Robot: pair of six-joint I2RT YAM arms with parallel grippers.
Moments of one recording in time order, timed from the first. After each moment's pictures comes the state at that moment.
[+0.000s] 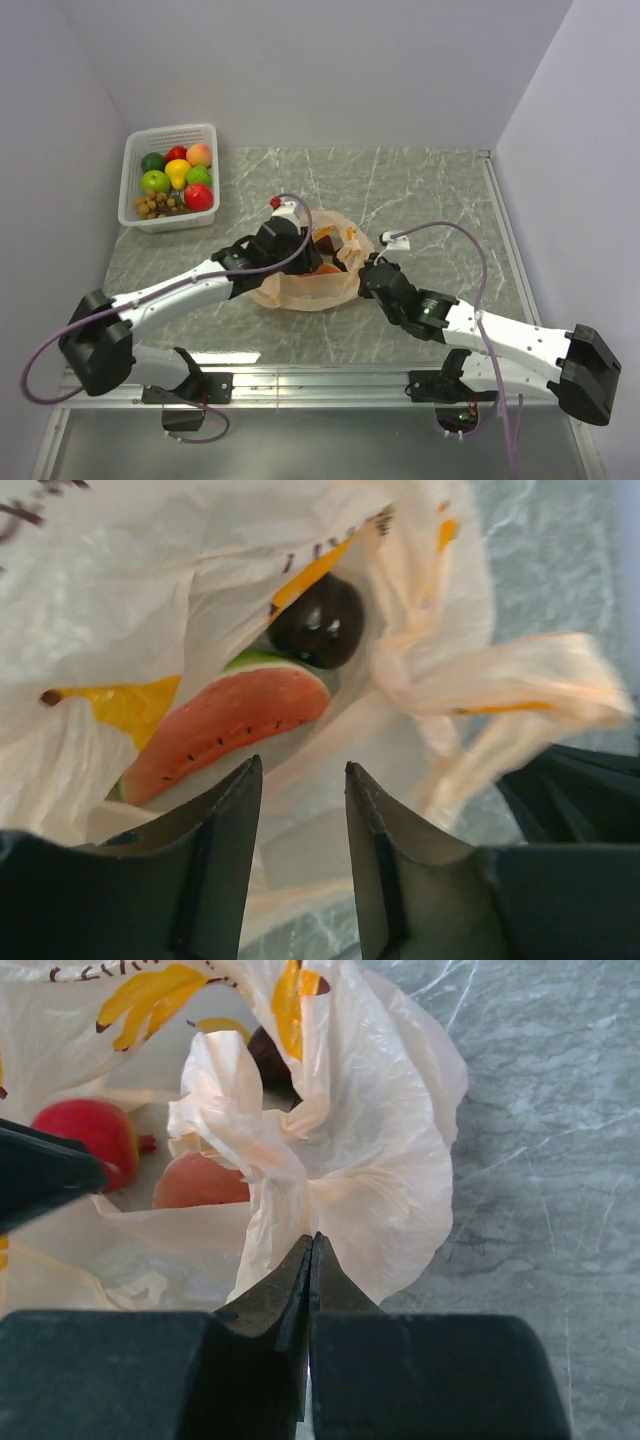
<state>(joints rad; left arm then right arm) -0.81 1.31 0.91 -0.20 -0.10 -0.72 0.99 1.02 0.58 -0.13 0.62 0.67</state>
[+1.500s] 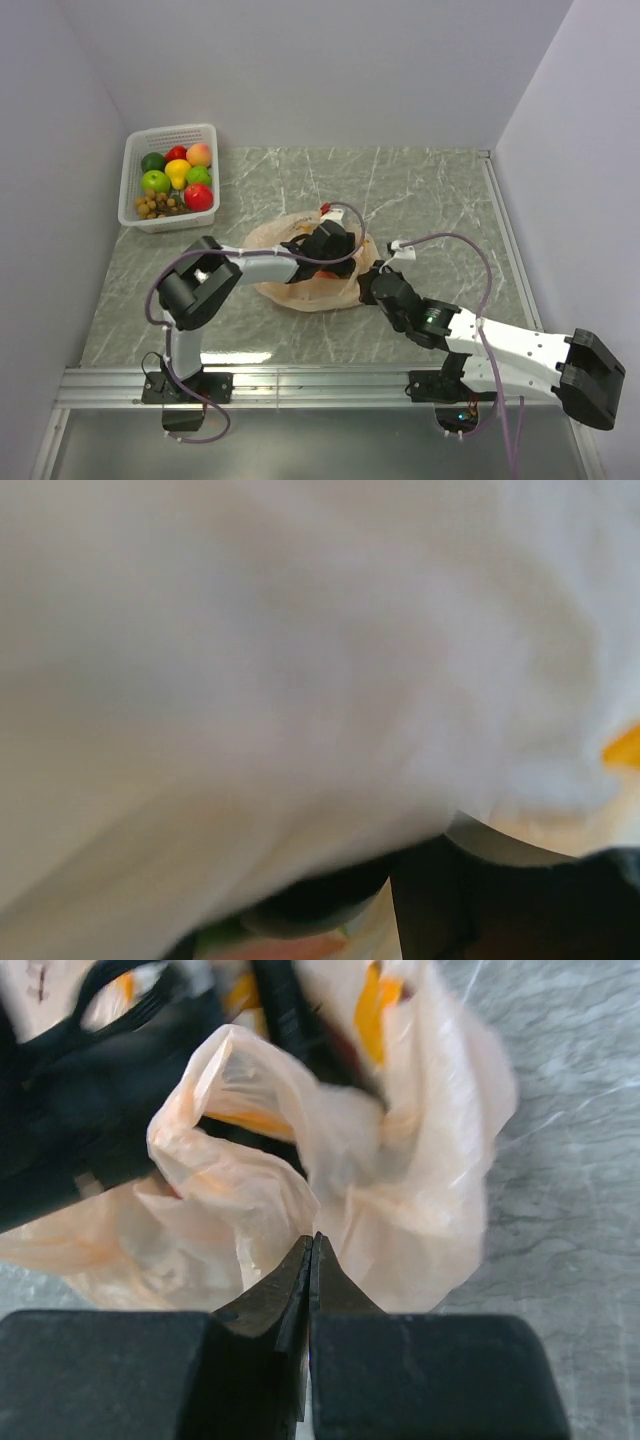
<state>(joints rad) -0.87 1.93 1.13 0.10 -0.16 -0.62 0.99 0.97 0.45 -0.01 0.59 0.77</state>
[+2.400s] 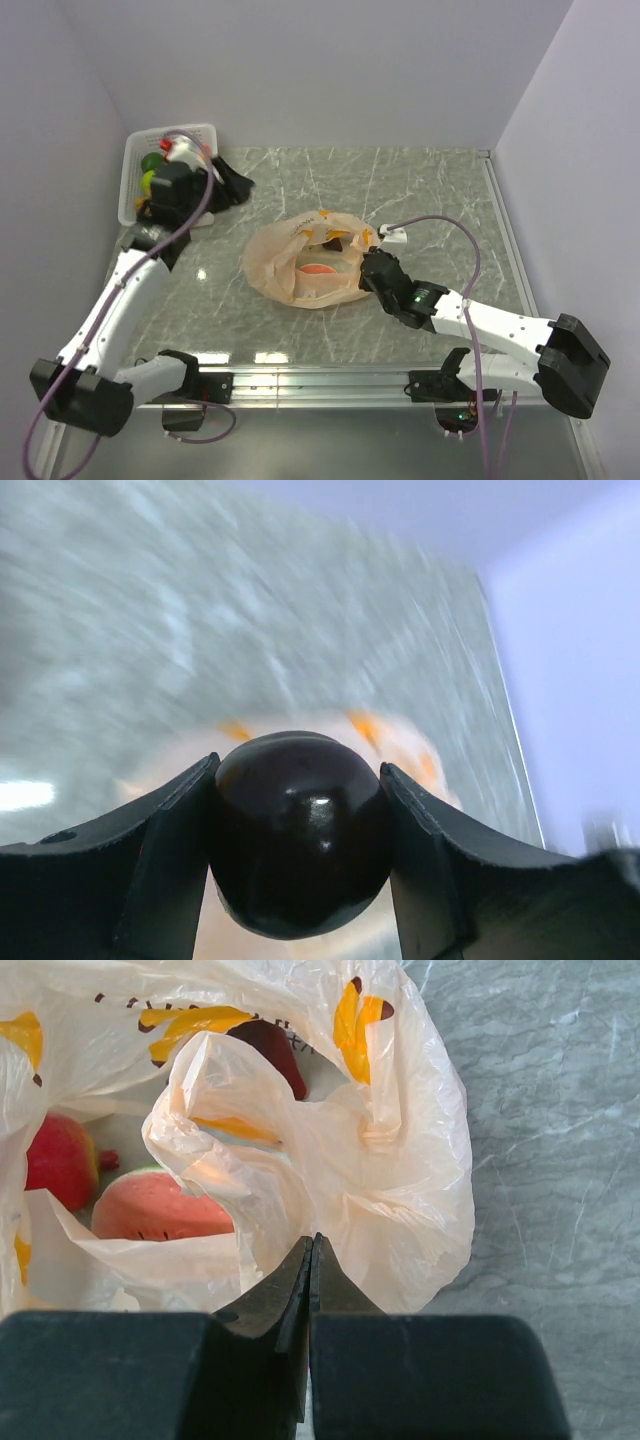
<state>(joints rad) -0.34 1.09 1.08 -0.30 0.09 -0.60 0.90 1.12 0.59 -0.10 0.60 0.65</state>
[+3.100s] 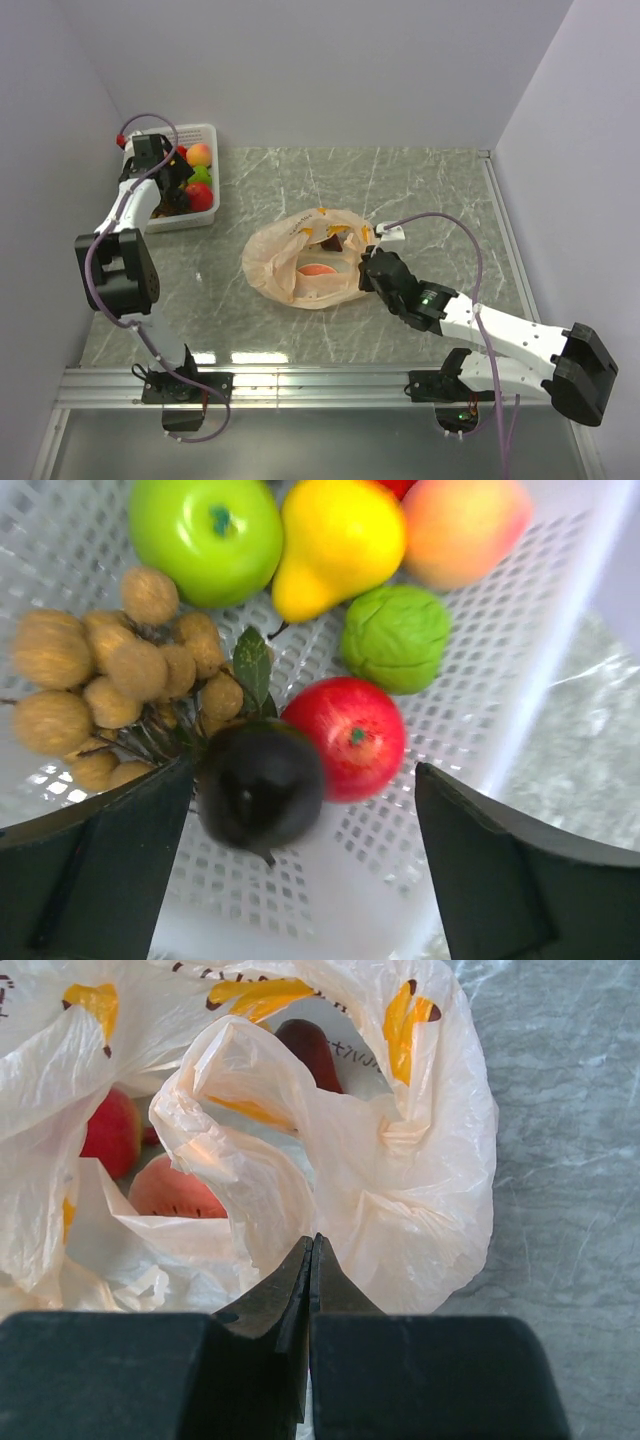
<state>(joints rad) 0.15 1.82 1.46 -0.36 -0.17 -0.56 0.92 1.05 0.62 -0.13 0.53 0.55</state>
